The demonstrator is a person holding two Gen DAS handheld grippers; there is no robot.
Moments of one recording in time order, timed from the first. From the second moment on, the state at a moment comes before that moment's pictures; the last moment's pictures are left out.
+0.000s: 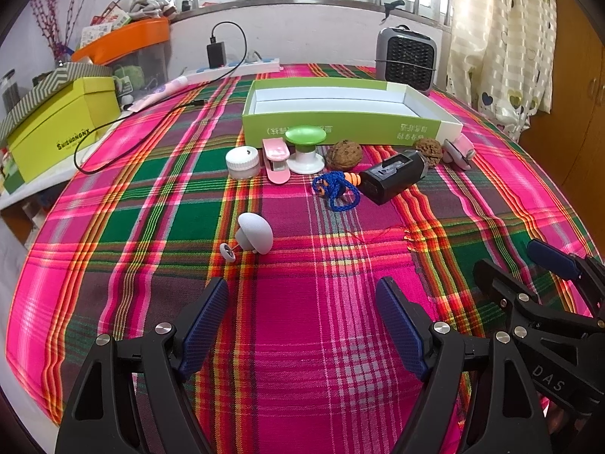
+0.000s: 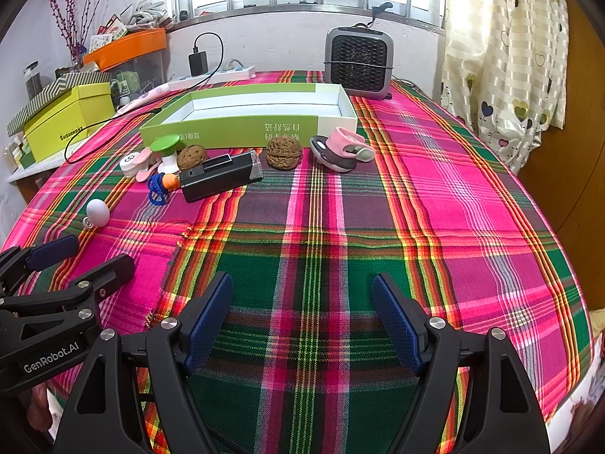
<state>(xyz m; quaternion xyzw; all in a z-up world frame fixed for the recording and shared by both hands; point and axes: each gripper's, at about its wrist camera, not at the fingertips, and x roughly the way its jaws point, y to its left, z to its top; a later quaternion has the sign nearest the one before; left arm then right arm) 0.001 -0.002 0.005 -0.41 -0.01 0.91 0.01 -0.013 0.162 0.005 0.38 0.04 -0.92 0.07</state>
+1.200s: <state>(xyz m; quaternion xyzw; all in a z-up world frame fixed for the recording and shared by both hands) -0.037 -0.057 0.005 -0.40 -0.02 0.92 0.04 -0.061 0.135 0.019 0.41 0.01 -0.90 0.13</state>
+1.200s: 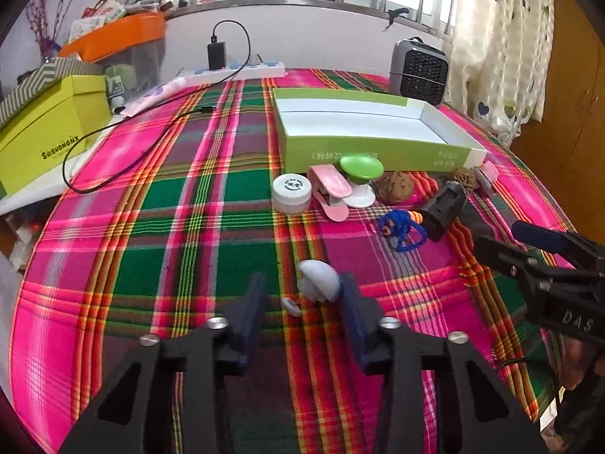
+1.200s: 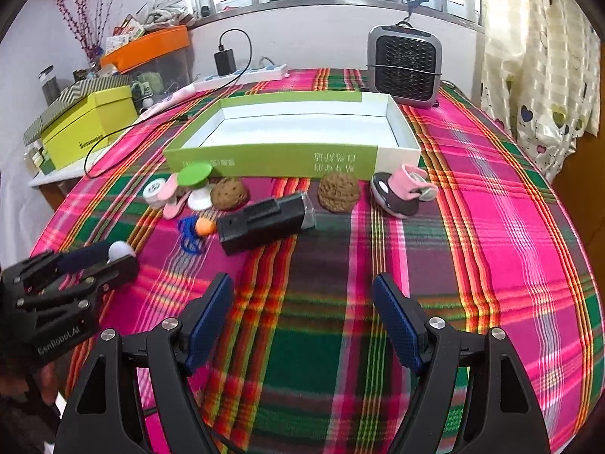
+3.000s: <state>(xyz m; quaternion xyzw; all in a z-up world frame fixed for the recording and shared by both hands) -0.048 -0.061 0.003 -0.39 -0.01 0.92 0.06 -0.095 0.126 0.012 0.45 0.00 -0.89 0.09</state>
